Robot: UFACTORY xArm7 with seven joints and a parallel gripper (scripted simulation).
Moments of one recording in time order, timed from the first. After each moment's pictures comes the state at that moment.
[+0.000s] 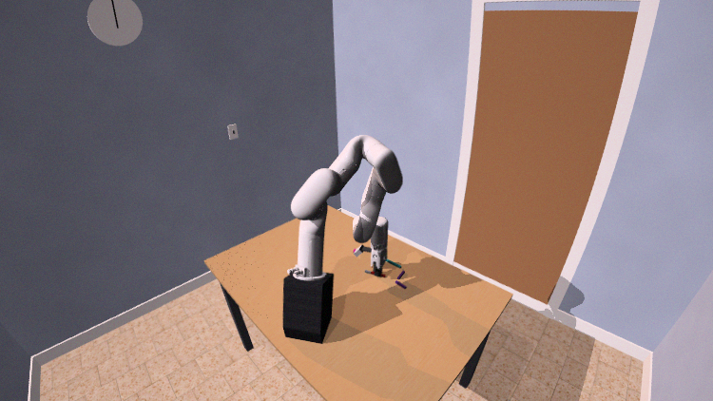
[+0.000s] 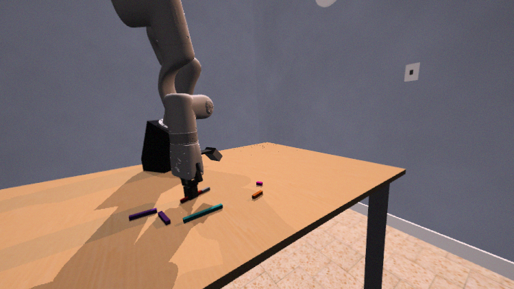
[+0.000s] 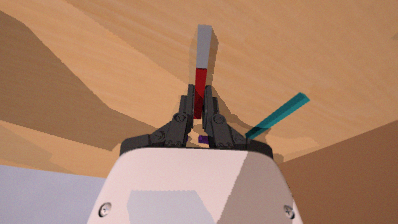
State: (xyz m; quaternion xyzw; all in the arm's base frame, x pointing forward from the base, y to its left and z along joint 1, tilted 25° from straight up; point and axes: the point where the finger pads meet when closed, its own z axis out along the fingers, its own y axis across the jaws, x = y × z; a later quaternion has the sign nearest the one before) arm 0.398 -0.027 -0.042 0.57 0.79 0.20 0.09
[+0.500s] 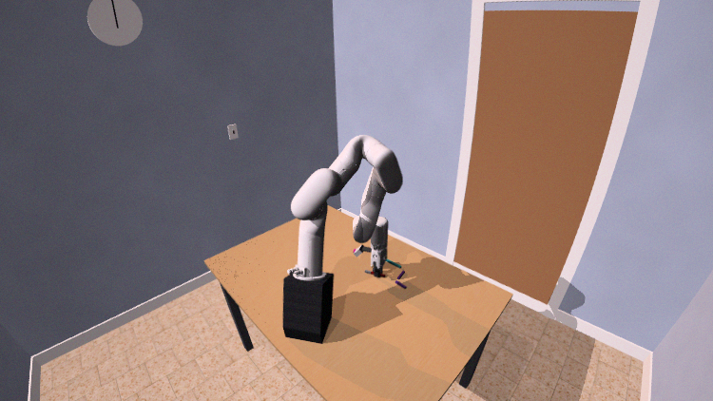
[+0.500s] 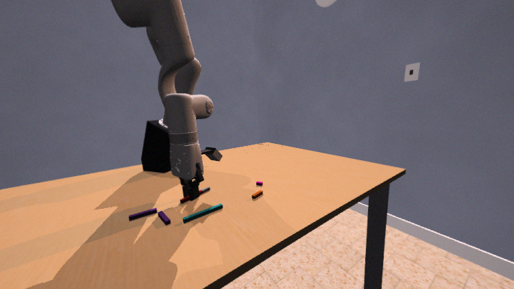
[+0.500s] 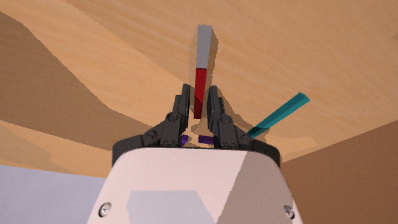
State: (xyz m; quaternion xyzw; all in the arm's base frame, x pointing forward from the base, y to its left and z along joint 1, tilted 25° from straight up) arm 0.398 -0.027 -0.042 0.57 0.79 0.20 0.09
